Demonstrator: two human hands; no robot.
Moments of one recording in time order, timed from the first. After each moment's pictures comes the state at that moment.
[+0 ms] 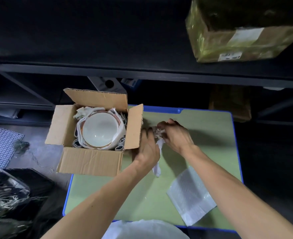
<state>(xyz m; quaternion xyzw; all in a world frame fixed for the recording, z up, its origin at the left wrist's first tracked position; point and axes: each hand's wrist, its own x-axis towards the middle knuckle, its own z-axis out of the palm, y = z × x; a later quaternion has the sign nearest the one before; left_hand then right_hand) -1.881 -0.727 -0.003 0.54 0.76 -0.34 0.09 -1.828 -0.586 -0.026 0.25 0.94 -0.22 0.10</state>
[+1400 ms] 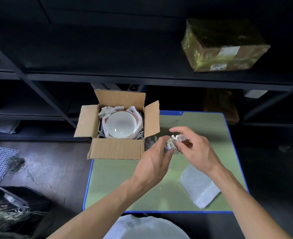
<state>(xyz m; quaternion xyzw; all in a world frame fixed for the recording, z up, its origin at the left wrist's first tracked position) -1.872 -0.837 0.077 0.49 0.74 0.41 0.22 -1.757 -0.700 0.099 0.28 0.86 -0.40 -0.12</state>
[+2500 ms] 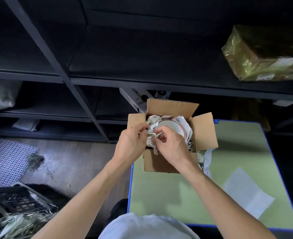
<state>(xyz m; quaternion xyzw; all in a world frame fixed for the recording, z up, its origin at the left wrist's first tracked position) -2.090 -0.919 0.080 0.31 0.84 0.38 0.22 -1.973 -0.817 0.080 0.37 0.81 -0.45 -0.06</state>
